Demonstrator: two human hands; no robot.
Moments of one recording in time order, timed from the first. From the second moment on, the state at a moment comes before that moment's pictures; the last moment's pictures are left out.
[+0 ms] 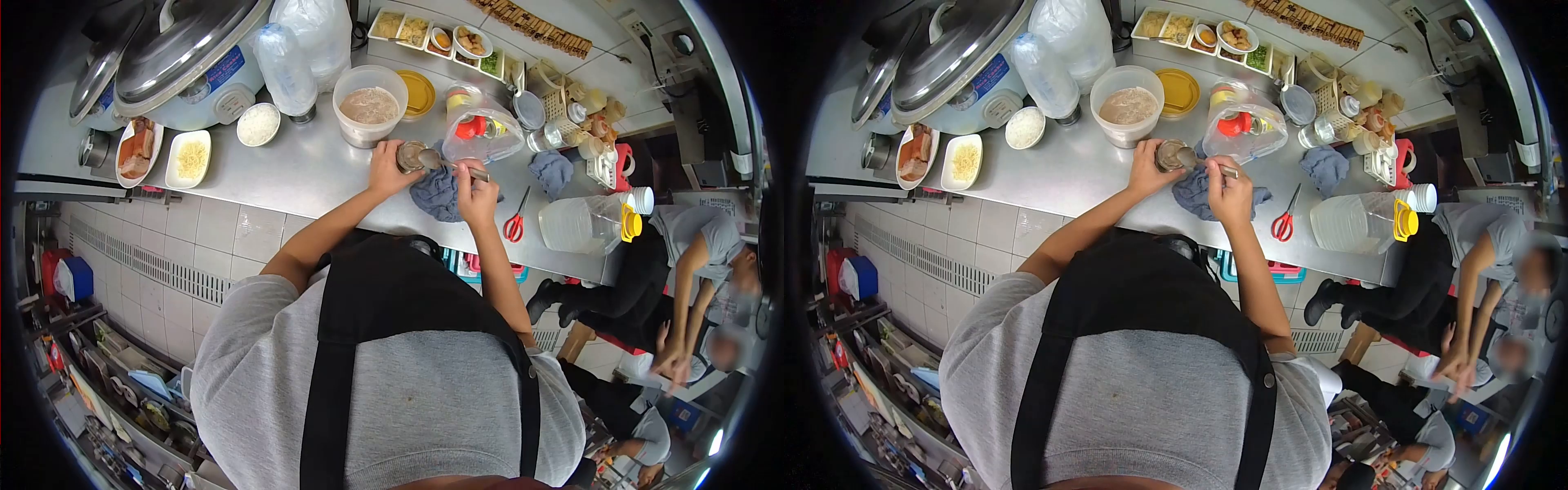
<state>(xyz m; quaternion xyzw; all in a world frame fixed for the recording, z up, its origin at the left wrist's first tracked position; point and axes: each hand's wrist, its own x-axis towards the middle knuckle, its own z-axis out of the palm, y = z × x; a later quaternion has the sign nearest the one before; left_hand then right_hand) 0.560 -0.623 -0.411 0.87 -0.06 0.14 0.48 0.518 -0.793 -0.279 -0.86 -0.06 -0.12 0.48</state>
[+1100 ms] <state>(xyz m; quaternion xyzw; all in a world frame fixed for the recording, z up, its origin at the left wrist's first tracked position) 0.585 -0.617 -0.428 0.84 -0.14 0.05 0.51 0.573 -0.764 -0.321 -0.90 -0.19 -0.14 0.37</state>
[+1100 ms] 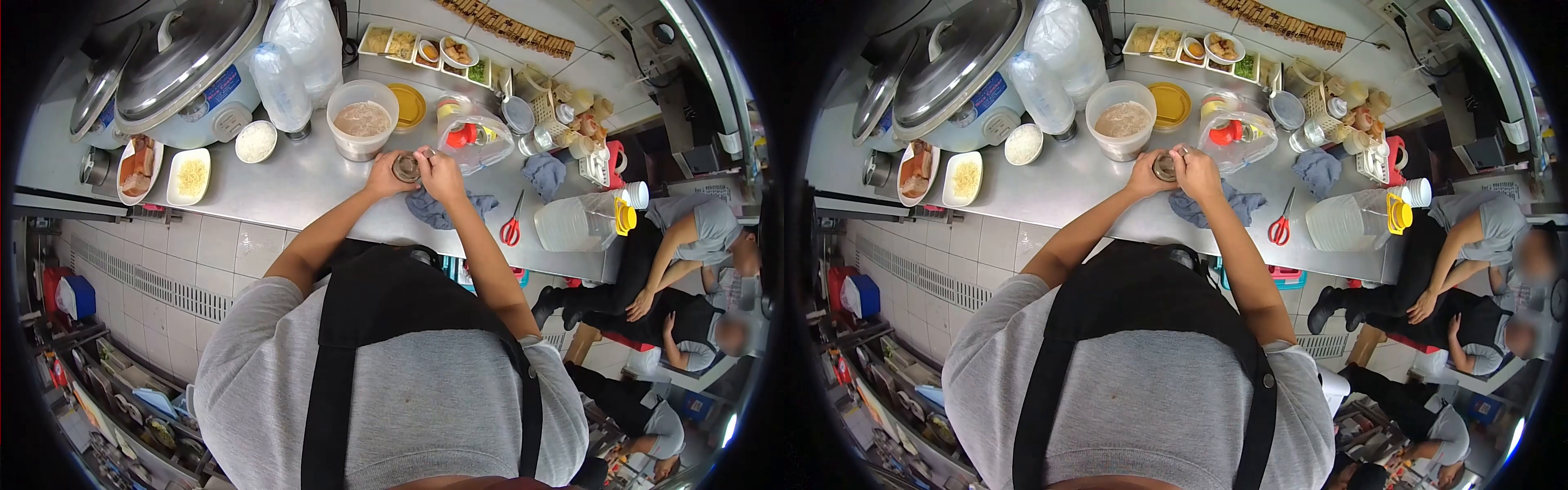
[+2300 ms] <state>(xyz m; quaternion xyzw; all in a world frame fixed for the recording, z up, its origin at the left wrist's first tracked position) 0.606 -0.532 -0.238 0.79 -0.13 0.01 0.60 0.696 -0.724 -0.164 -0.75 -0.21 0.09 0.61</state>
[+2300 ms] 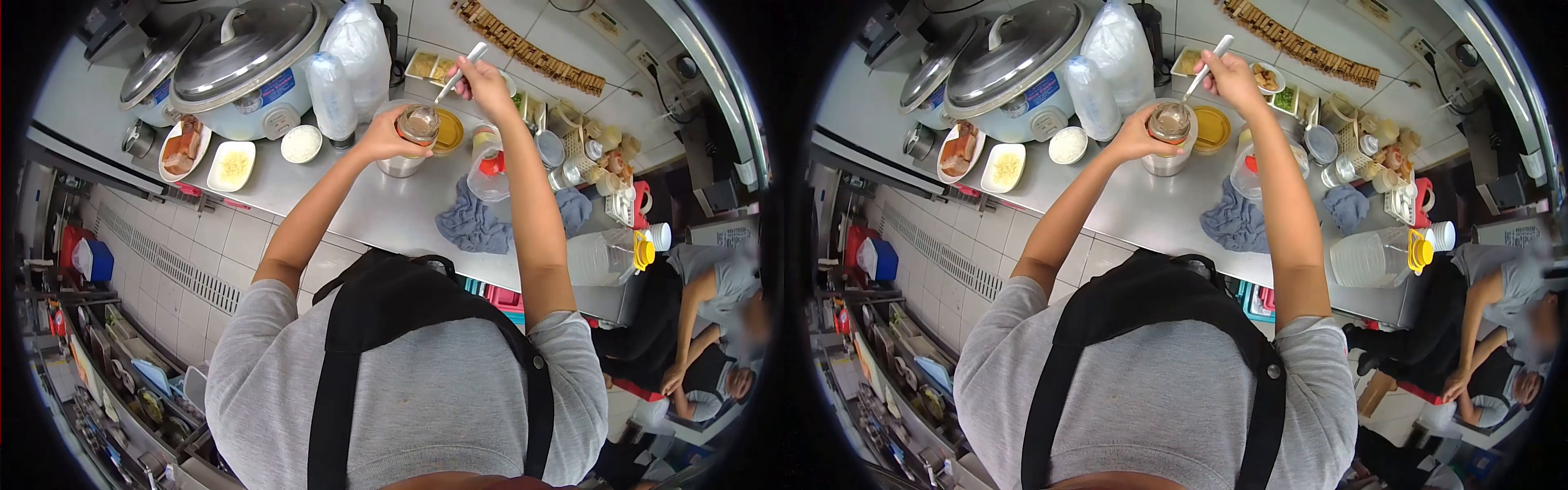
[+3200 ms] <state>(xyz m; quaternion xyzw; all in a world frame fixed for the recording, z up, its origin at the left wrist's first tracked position) 0.622 -0.518 -0.256 0.81 -0.10 0.02 0.57 0.670 -0.693 -0.175 -0.83 -0.26 -0.04 0.49</state>
